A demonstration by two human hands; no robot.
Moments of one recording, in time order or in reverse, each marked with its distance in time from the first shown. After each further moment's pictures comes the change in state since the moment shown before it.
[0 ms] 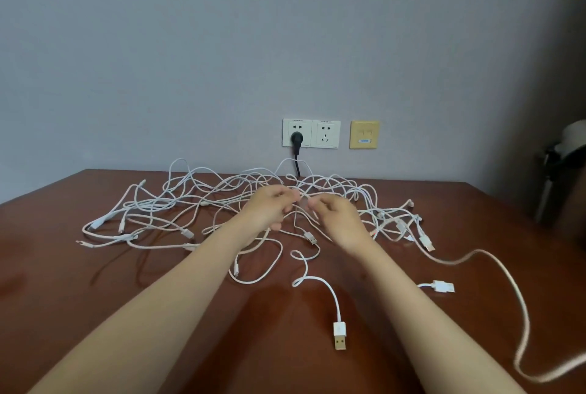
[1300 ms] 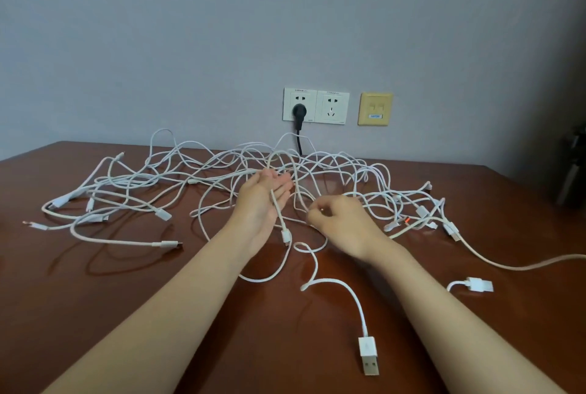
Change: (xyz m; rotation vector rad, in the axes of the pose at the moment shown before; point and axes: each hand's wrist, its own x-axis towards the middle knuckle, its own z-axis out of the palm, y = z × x) left_hand 0.011 -0.032 0.018 -0.736 0.265 -0.032; right_hand 0.002 0.031 0.016 -0.242 -0.168 0.003
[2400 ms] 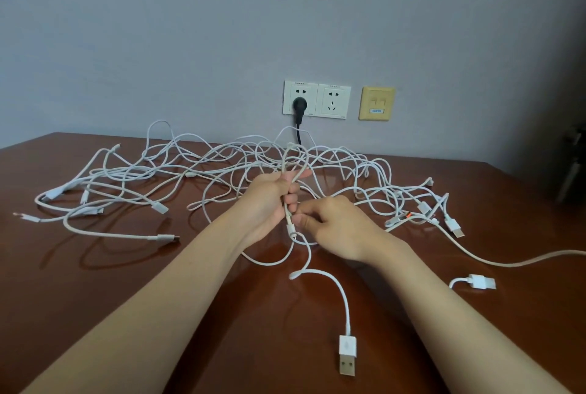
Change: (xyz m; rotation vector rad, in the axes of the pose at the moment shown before) left_hand 0.000 -0.001 -0.005 0.216 -0.262 -0.090; right_hand -0.007 -0.011 -0.001 -0.168 -0.163 -0.198
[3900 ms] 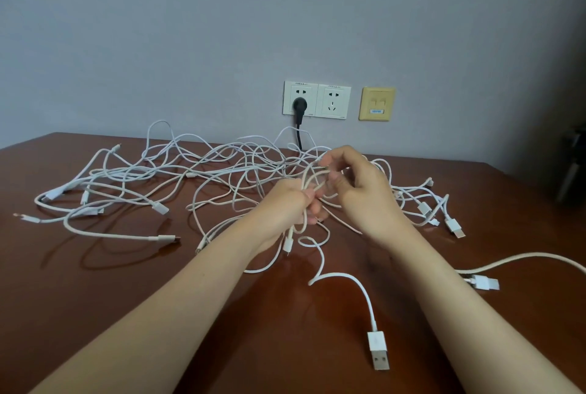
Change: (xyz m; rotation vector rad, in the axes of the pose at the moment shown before) left_hand -0.009 -0.003 0.013 0.432 -0.050 0.004; right_hand -0.002 -0.004 -0.022 0.323 0.501 0.003
